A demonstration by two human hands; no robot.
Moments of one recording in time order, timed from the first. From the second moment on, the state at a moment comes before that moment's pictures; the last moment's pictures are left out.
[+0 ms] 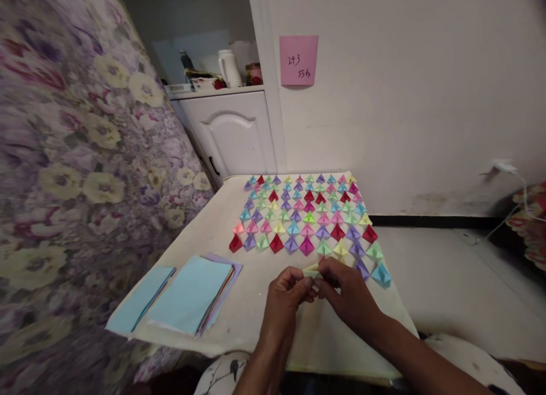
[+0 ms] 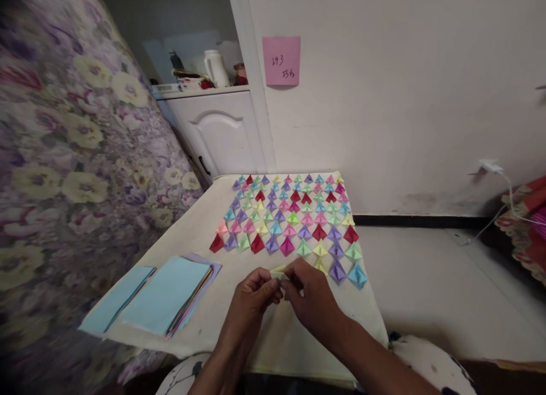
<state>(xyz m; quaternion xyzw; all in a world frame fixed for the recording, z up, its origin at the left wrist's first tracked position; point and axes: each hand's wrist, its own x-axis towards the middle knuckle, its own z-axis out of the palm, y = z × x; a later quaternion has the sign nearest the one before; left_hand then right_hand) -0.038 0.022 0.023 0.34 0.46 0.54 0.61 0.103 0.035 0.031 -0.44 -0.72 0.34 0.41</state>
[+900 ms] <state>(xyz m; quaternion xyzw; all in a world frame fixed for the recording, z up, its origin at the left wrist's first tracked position) -0.031 0.016 0.025 0.43 0.50 0.48 0.58 0.115 0.053 0.031 -0.41 -0.59 0.57 0.39</state>
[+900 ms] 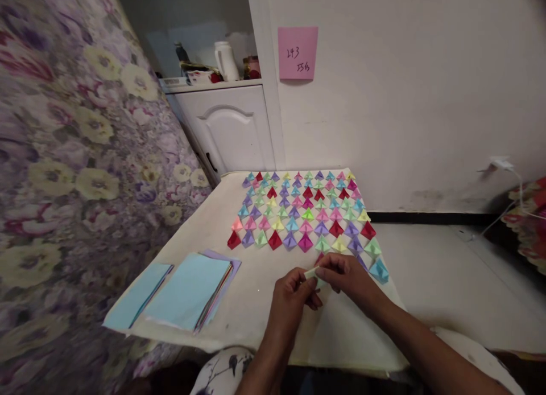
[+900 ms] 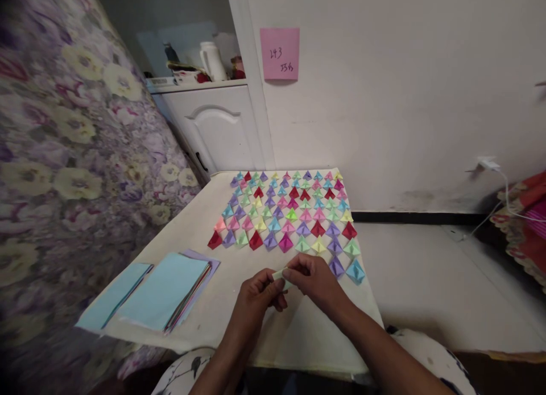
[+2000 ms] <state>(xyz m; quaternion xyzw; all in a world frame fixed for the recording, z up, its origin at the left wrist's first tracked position) -0.031 0.016 0.023 0.36 0.50 0.47 0.63 0.117 0.057 0.028 -0.43 -0.58 0.54 0.42</state>
